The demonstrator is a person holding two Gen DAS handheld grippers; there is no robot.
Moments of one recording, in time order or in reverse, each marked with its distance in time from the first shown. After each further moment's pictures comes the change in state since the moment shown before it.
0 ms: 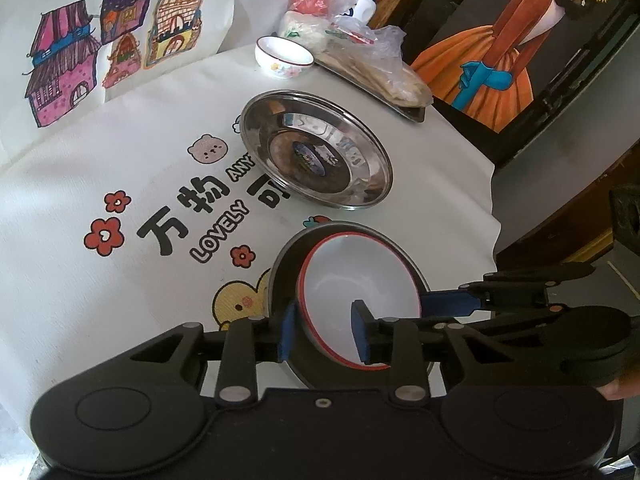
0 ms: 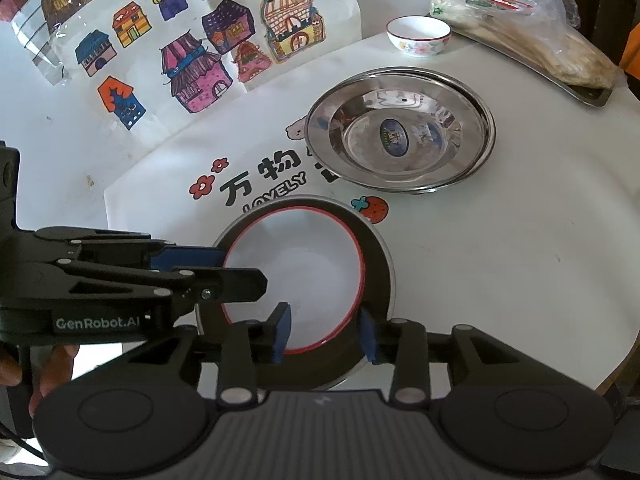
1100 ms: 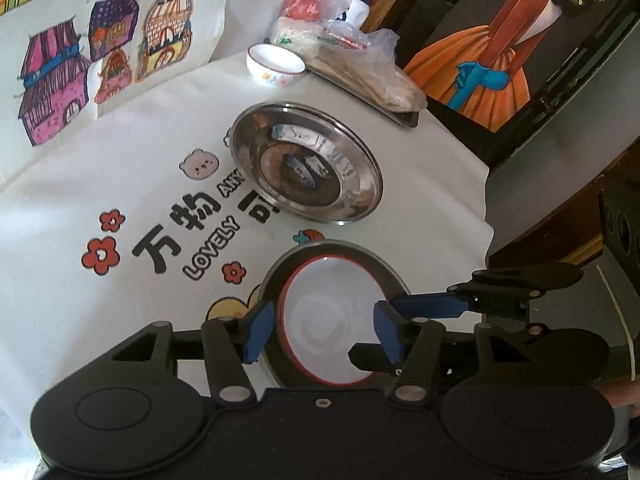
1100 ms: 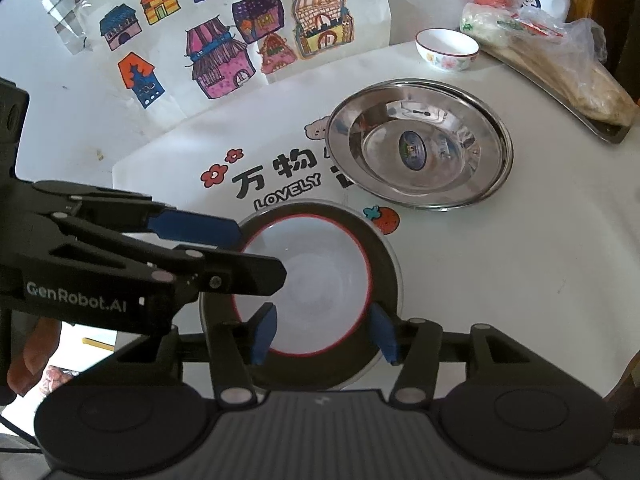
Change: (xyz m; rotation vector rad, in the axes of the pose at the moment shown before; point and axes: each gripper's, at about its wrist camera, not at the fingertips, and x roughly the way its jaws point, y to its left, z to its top) left arm -0.006 -0.008 0.013 0.011 0.000 -0.002; right arm 0.001 0.004 0.006 -0.104 0.008 0.003
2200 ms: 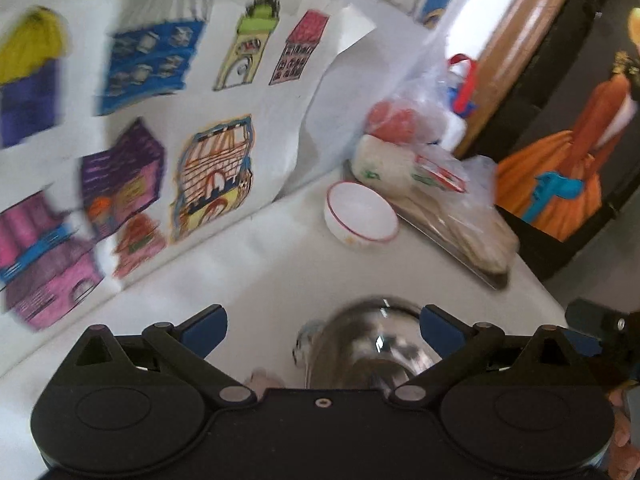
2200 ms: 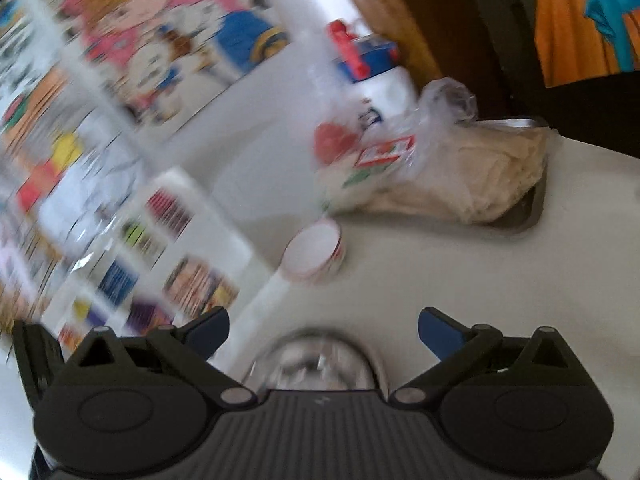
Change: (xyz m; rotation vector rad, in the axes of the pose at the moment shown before) left arm 0.064 0.052 0.150 -0.124 -0.228 0.169; right arm -0.019 -0.187 0.110 0.549 -0.497 0.119
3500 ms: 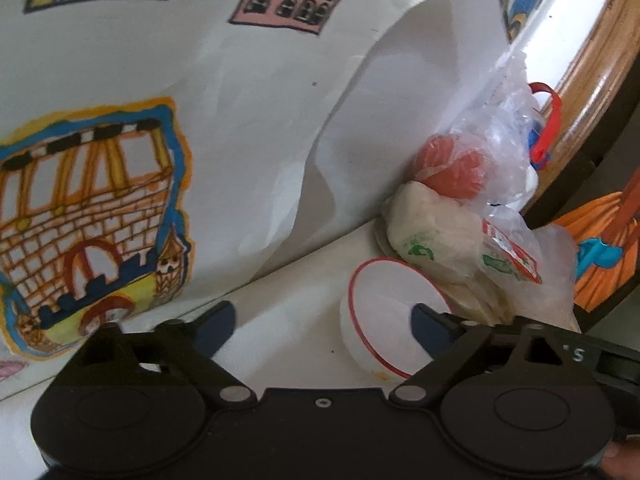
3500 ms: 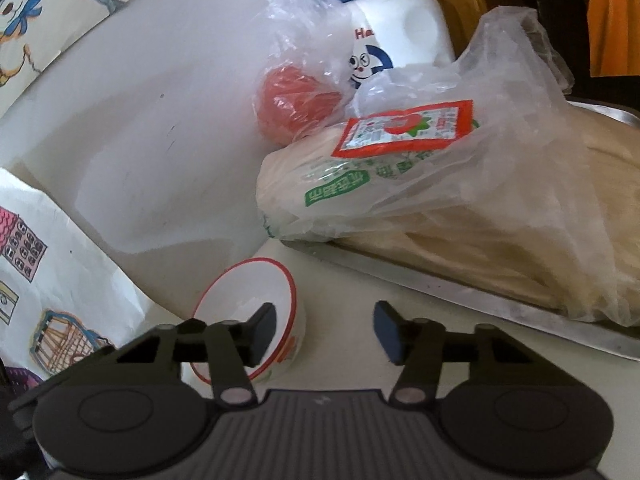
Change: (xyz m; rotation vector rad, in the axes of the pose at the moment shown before) left arm 0.129 0.005 0.048 -0.107 -0.115 0.022; right arm 0.174 -0.009 0.033 -0.091 0.088 -0.093
